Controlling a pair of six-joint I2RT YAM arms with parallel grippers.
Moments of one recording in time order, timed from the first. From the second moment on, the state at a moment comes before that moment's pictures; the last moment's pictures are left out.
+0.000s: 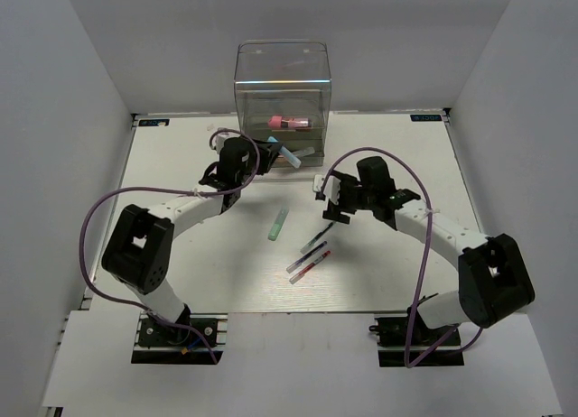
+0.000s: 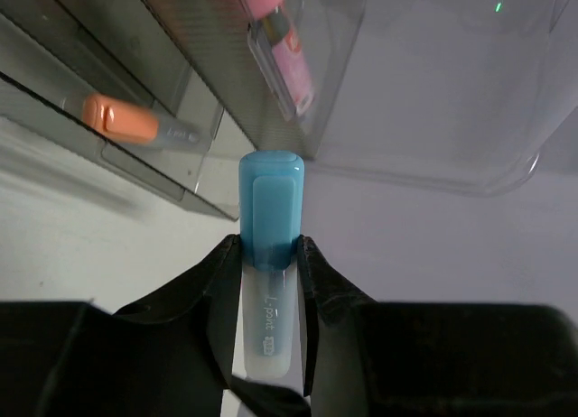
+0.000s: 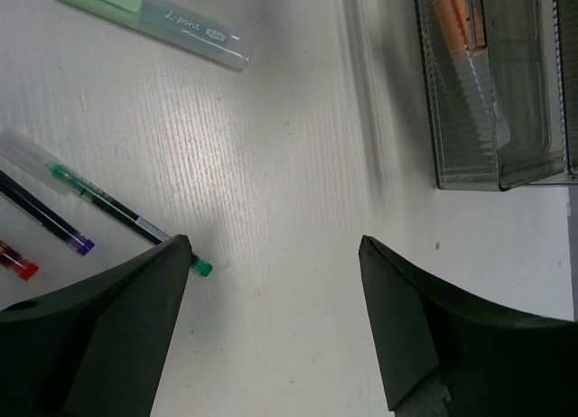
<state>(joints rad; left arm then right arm) -0.48 1.64 1.02 0.32 -0.06 -1.41 0.50 1.41 0.87 -0.15 -0.49 -0.94</state>
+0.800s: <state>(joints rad) -0.48 1.89 1.31 0.06 -0.38 -1.67 0.48 1.38 0.85 -0.14 -0.51 -0.87</state>
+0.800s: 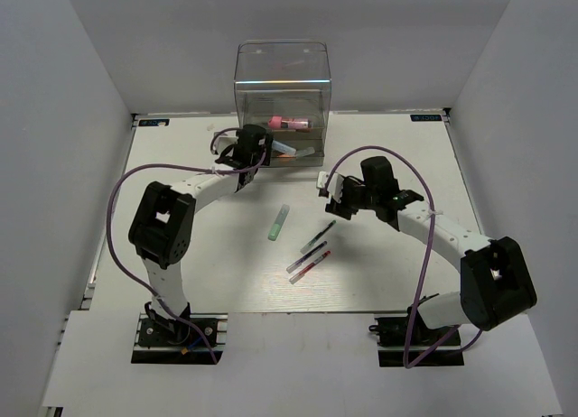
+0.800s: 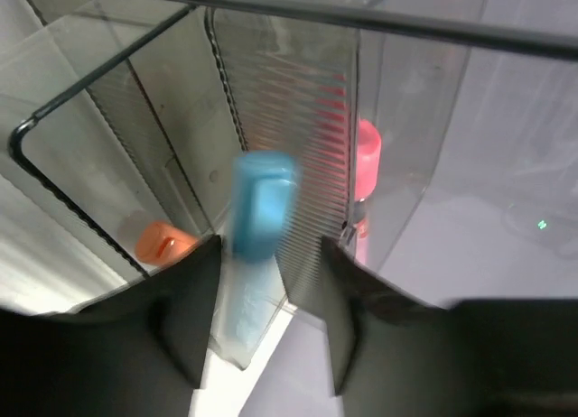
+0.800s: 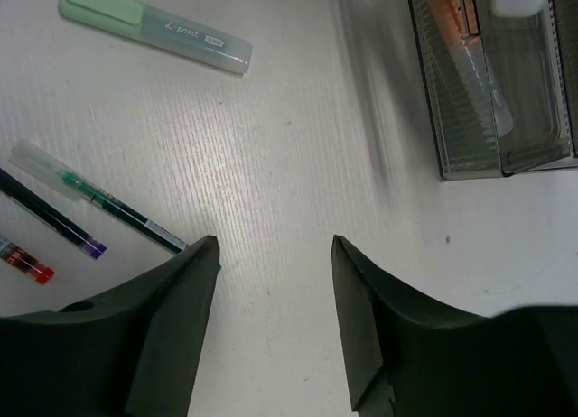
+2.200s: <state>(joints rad) -0.47 0.52 0.40 -0.32 -0.27 -1.25 0.70 2.03 1.48 -0.82 -0.65 -1.88</state>
